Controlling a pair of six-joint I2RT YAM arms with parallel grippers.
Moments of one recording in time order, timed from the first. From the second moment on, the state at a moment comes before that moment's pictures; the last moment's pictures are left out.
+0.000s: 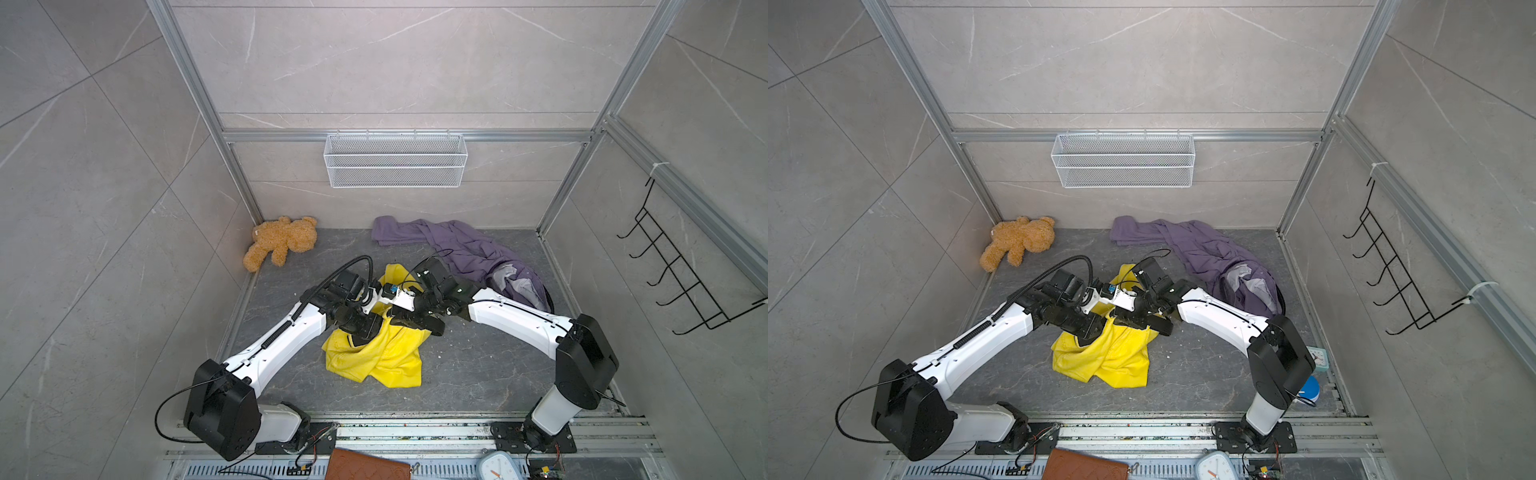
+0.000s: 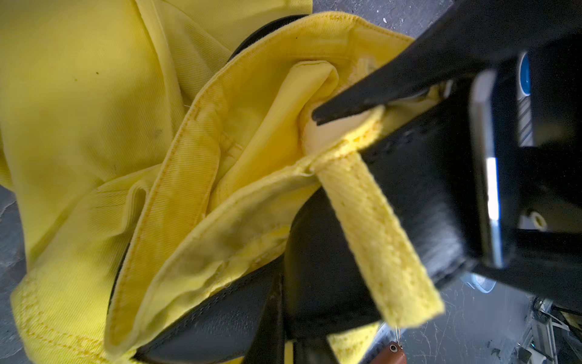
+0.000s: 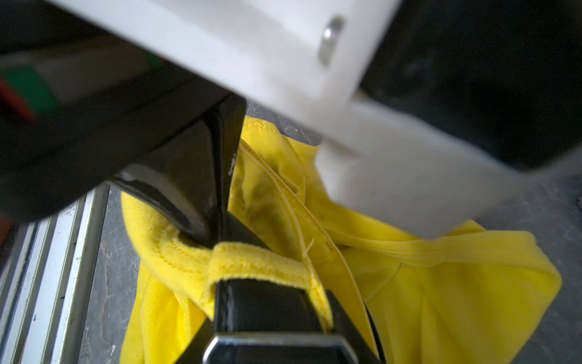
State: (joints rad) left arm -0.54 1.36 1.05 -0.88 0.41 -0.10; right arm 0.73 1.69 1.28 -0.46 -0.50 -0.55
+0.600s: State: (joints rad) left arm -0.44 1.32 1.02 -0.83 0.40 -0.14; right arm 0.64 1.60 1.21 -0.38 -0.60 -0.43
